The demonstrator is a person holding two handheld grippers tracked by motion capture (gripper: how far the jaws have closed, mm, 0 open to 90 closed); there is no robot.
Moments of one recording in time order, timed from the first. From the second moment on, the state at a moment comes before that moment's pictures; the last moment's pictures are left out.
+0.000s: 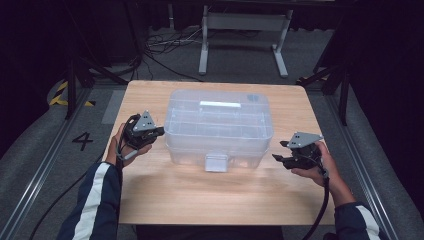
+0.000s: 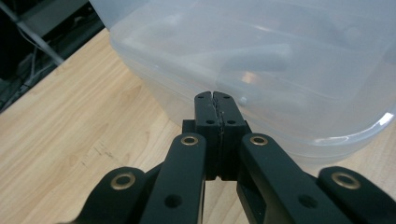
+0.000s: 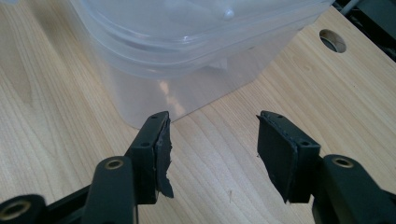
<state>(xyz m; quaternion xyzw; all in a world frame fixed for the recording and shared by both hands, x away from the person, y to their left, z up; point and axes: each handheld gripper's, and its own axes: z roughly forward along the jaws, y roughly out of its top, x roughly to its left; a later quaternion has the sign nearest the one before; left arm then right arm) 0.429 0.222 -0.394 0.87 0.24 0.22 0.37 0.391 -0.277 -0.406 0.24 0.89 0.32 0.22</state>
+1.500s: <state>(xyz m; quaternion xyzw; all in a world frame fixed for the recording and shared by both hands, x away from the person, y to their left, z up) 0.391 0.236 -0.439 0.91 0.25 0.19 0.28 0.385 -0.286 -0.427 0.23 0.91 0.25 0.23</state>
